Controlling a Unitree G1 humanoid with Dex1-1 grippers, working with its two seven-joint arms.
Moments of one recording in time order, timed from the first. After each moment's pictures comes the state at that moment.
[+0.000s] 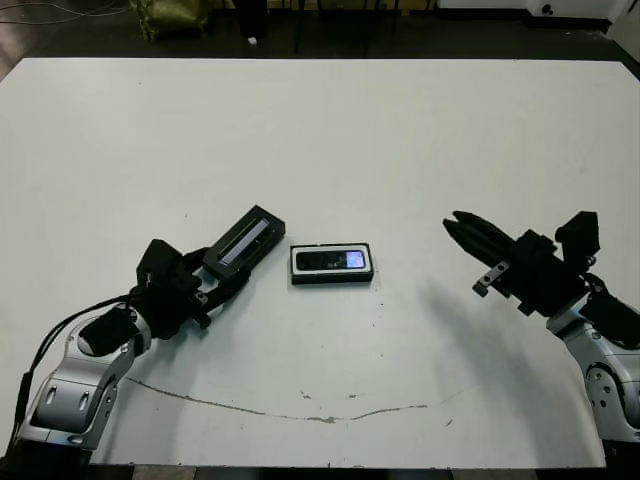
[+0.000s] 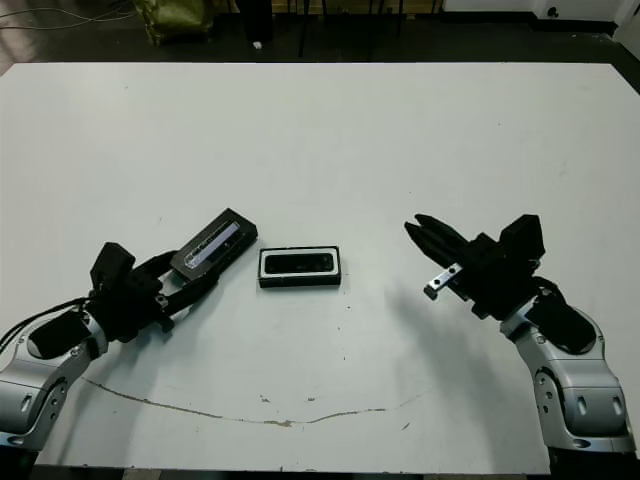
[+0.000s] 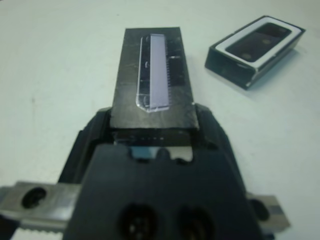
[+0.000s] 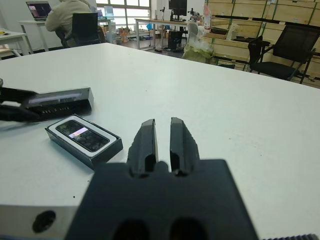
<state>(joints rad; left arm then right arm) -0.07 0.49 0.00 -0.09 -0.25 0.27 -0.62 -0.09 -0.50 -0.11 -0.14 0.39 0.18 0.66</state>
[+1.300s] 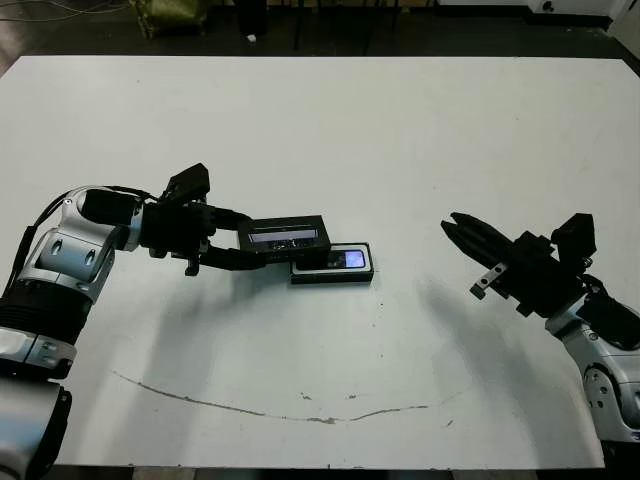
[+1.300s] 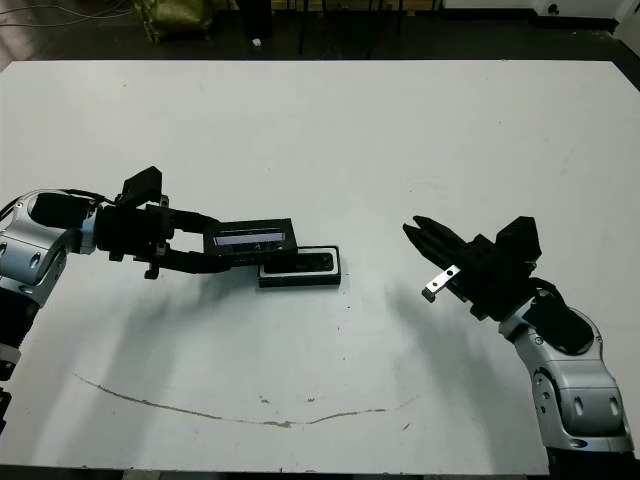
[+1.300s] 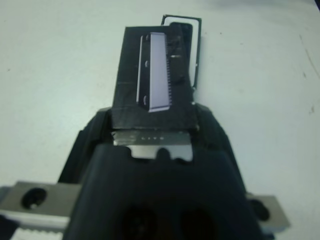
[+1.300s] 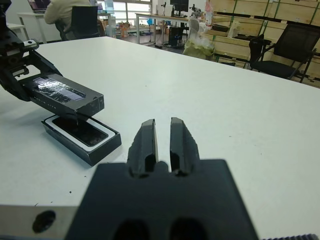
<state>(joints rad) -0.66 0.64 -0.24 0.43 -0.17 0.16 -1.33 -0.09 -0.50 -0.10 -0.16 0.36 0.18 0.65</state>
